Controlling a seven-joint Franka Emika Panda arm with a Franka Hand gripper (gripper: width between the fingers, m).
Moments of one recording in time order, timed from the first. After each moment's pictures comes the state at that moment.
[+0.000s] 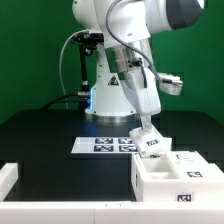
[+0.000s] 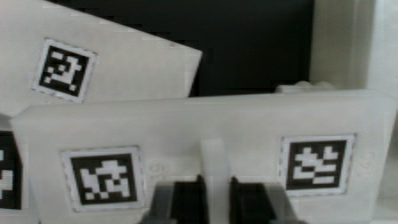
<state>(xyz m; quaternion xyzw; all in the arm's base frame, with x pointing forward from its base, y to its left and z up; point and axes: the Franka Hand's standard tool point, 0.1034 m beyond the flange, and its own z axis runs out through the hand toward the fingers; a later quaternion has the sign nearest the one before) 0.474 0.036 0.085 -0.72 0.68 0.07 0.10</state>
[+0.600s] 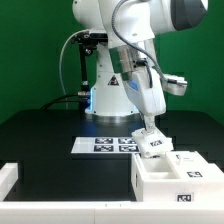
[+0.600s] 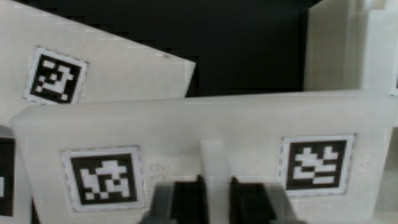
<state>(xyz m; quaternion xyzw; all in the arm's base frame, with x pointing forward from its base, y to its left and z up) 0.471 0.042 0.081 -0.73 0.68 0.06 0.10</state>
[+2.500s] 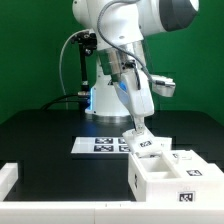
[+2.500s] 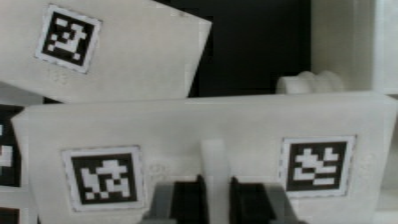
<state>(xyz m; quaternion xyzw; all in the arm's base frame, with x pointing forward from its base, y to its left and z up) 0.465 0.023 0.078 -0.73 0.67 0.07 0.10</state>
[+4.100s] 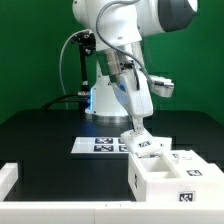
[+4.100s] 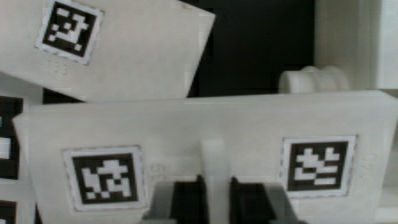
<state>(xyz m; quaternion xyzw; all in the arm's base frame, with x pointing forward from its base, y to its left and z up) 0.467 0.019 0.079 -0.74 0.67 0.07 0.10</state>
